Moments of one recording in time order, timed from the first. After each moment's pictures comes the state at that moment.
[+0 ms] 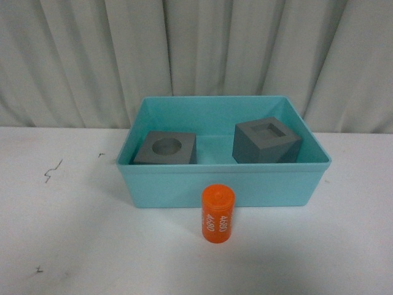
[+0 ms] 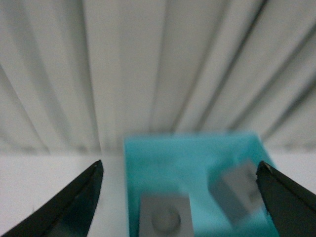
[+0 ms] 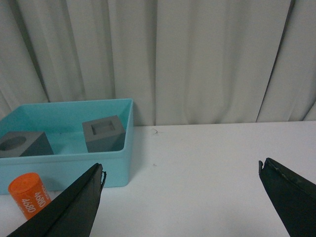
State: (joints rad) left arm -0.32 1.44 1.09 0.07 -0.16 -0.20; right arm 0.00 0.00 0.01 0.00 0.00 0.00
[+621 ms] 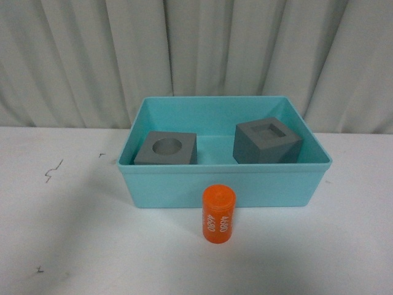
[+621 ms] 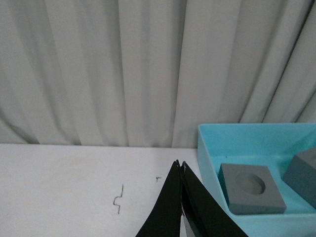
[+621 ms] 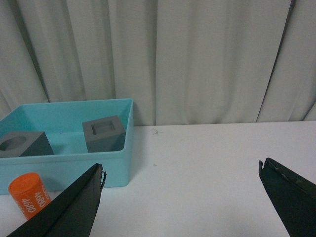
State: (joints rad) left arm -0.11 0.95 0.27 0.68 -0.12 -0.02; right arm 0.00 0.00 0.01 0.00 0.00 0.00
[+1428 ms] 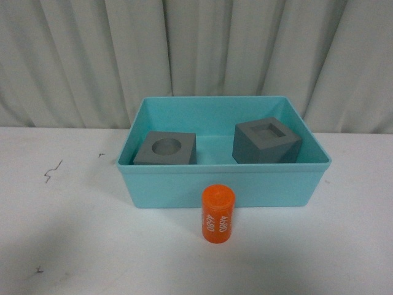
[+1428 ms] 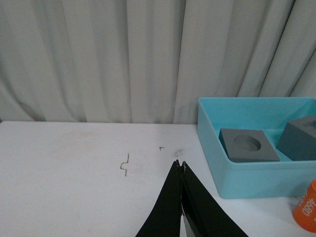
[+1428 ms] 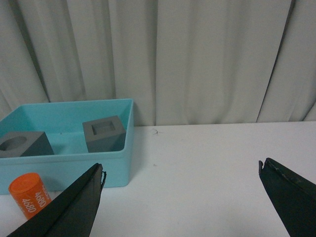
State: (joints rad) left arm 0.00 0.50 0.01 0.48 0.00 -0.01; right arm 0.00 0.00 0.01 0.00 0.00 0.00
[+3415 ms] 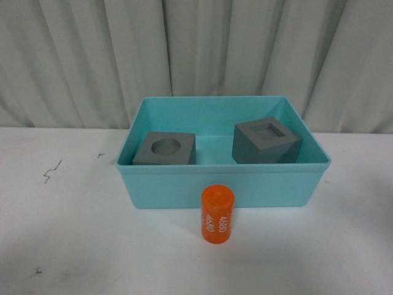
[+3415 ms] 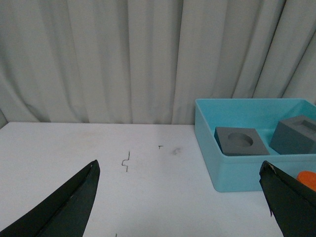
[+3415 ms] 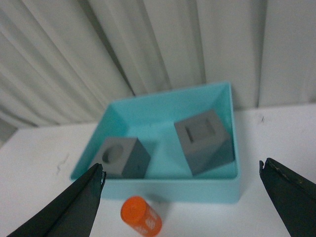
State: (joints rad) left arm 0.00 0.01 0.01 0.00 0.00 -0.01; right arm 0.22 1.05 0.47 0.42 -0.10 0.29
